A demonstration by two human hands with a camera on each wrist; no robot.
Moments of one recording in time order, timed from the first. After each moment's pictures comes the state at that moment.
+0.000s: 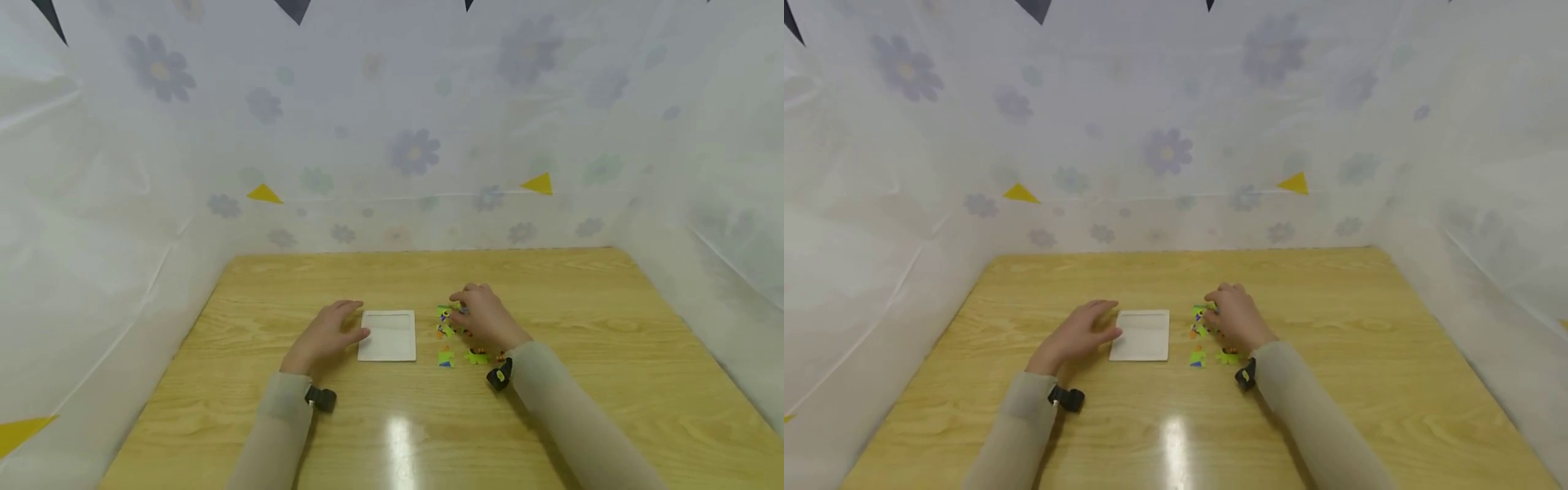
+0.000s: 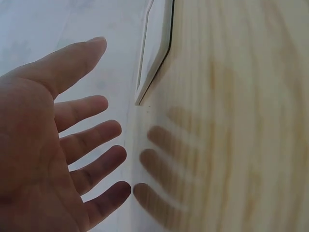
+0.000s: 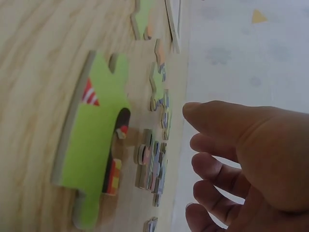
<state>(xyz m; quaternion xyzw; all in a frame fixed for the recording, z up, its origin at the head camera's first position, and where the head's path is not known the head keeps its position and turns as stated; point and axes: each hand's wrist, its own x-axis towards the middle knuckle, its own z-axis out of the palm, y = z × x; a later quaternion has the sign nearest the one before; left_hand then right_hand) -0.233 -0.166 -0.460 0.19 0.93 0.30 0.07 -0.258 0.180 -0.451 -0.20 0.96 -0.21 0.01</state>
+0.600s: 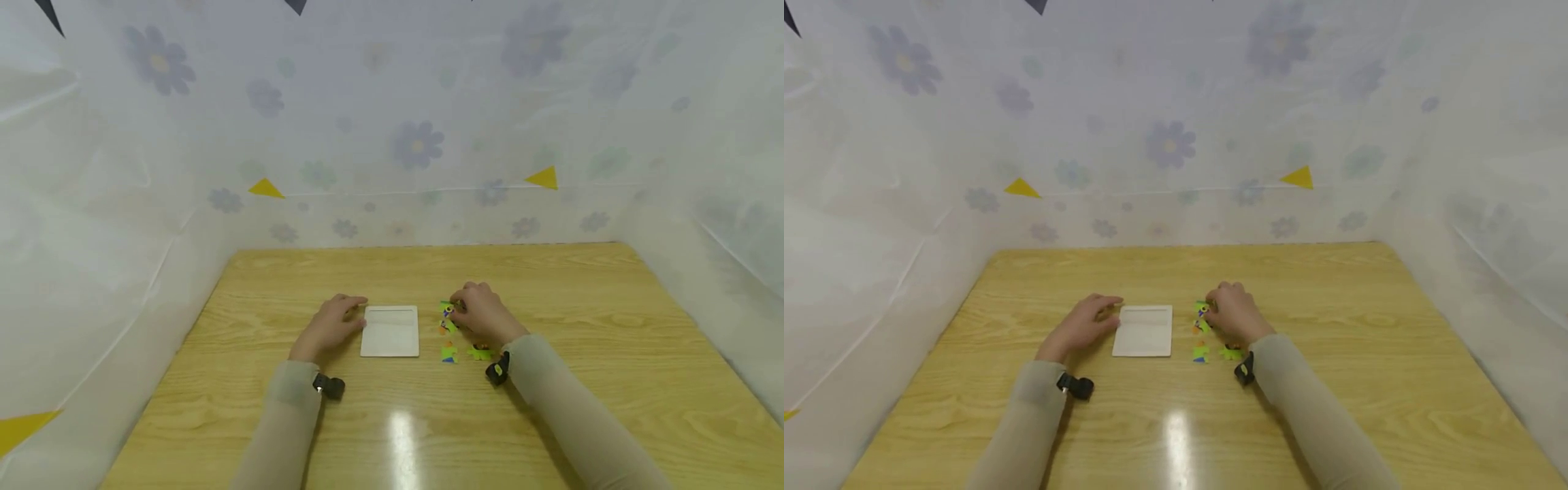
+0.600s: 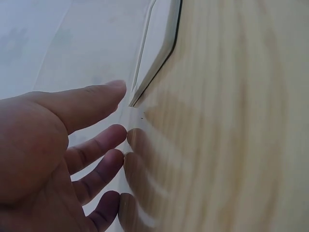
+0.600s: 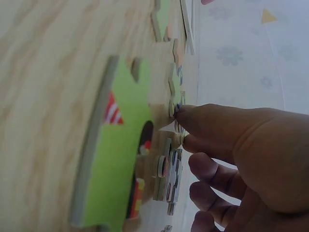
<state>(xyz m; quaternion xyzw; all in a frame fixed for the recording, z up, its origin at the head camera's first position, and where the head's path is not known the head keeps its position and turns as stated) -0.243 -0.163 -0.463 0.17 0.93 0.31 0.07 -0.260 0.175 -0.454 -0.20 0.96 -0.20 0.03</state>
